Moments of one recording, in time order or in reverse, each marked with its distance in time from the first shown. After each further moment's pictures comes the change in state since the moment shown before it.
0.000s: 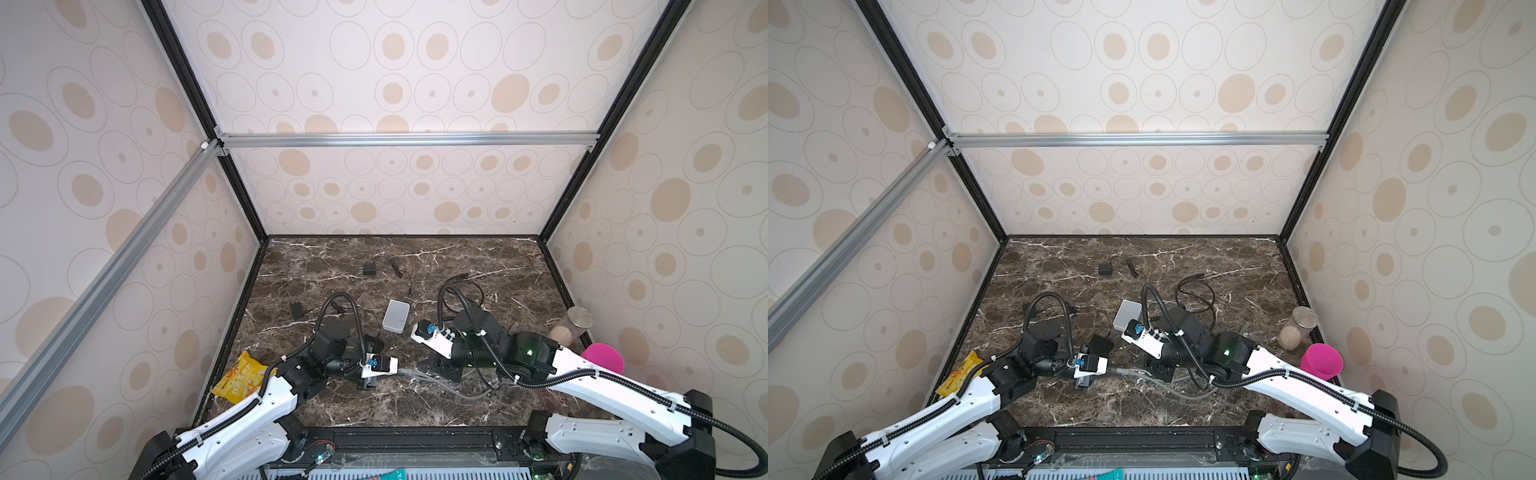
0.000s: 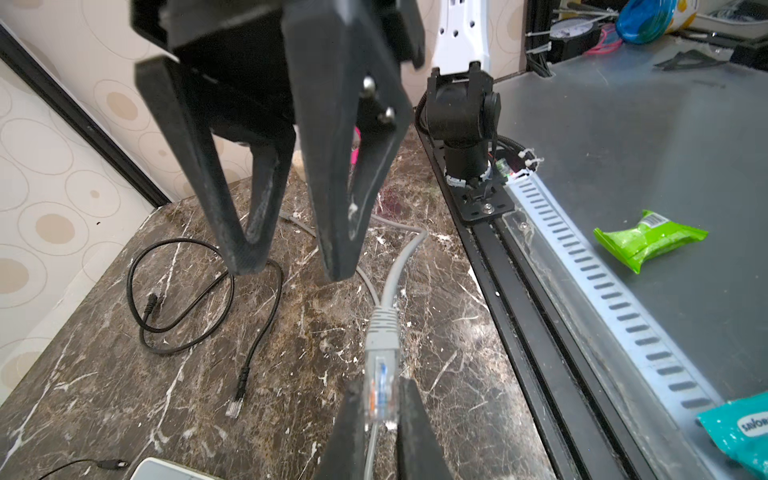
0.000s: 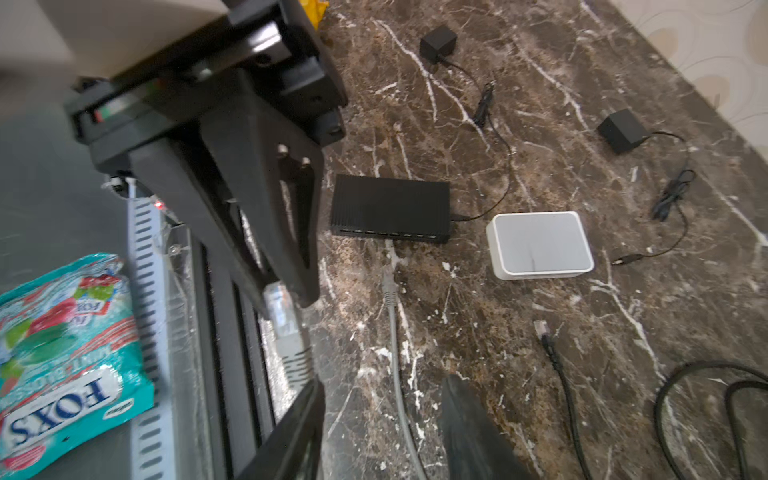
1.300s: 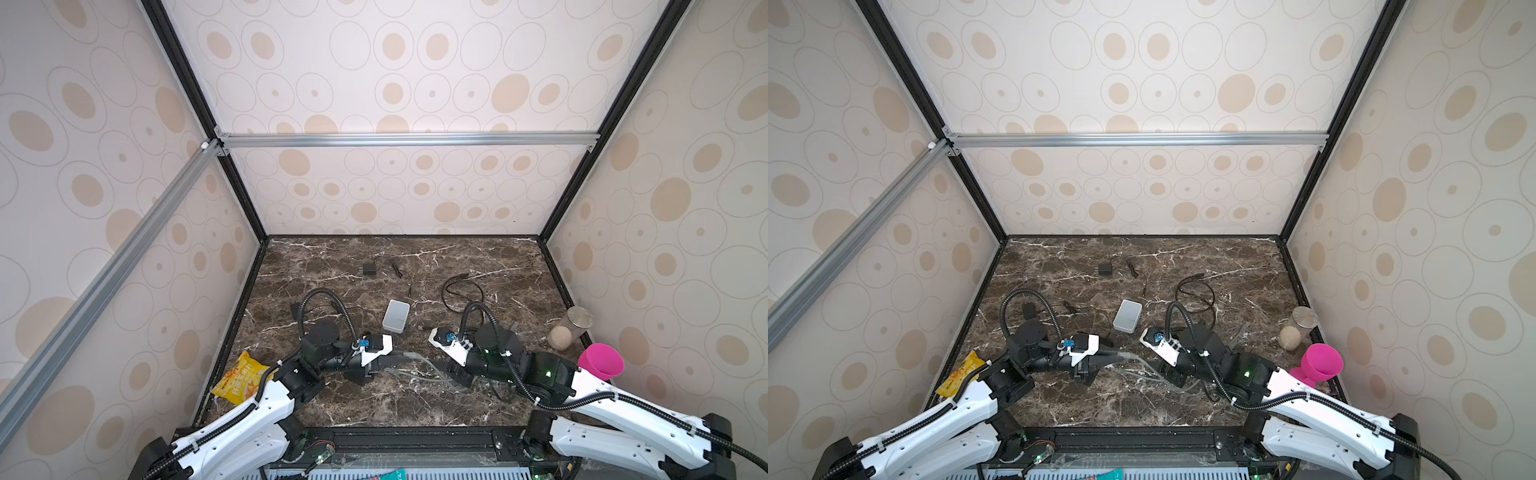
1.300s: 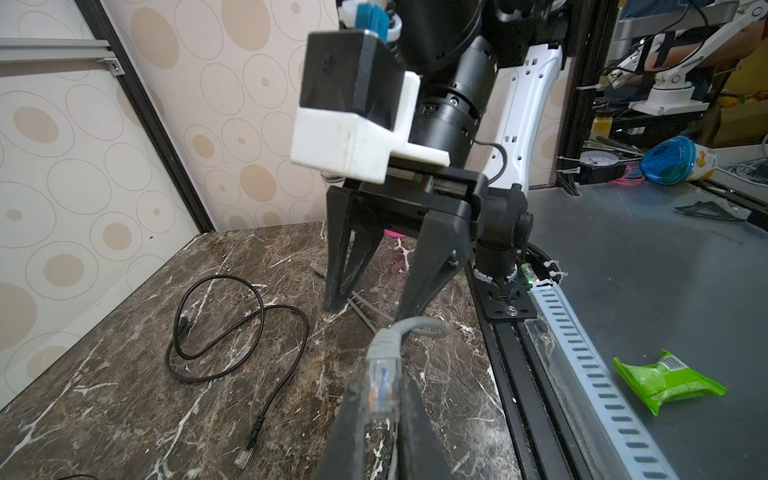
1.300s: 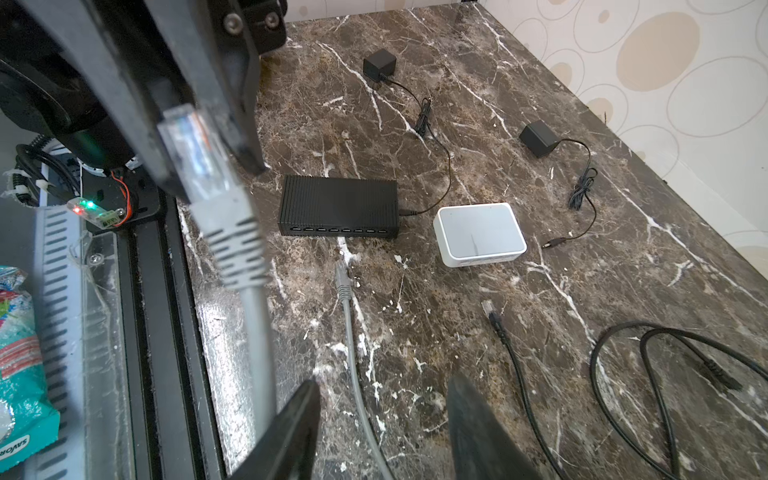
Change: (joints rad) left arm -0.002 -0.034 -0.025 0.304 -0.039 -0.376; right arm -0.002 -0.185 -0.190 0.113 0.106 -0.005
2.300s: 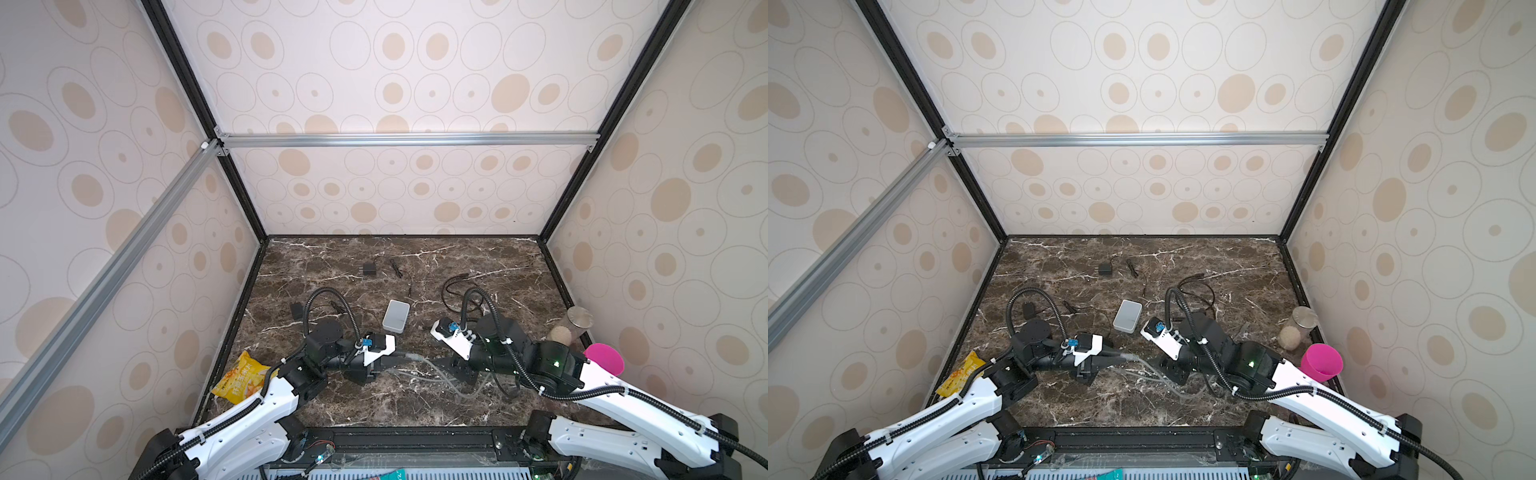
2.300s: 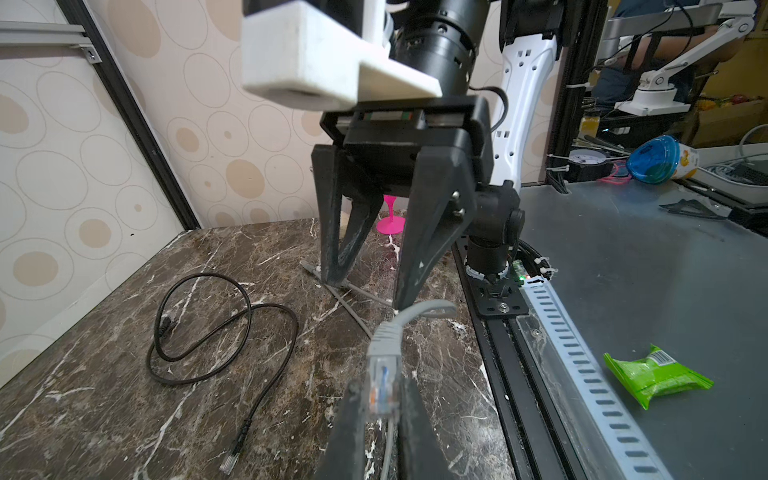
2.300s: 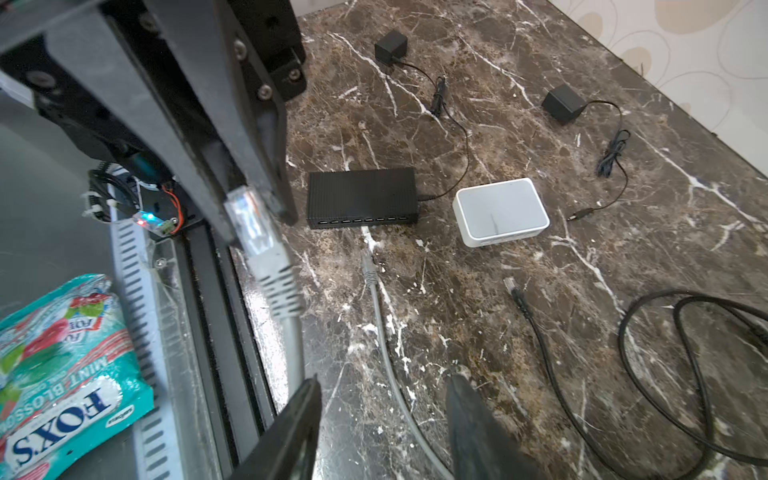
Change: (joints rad) left arm -0.003 0.050 0.000 0.024 0.025 0.000; right arm -0.038 0.040 0.148 -0.184 -0.100 0.090
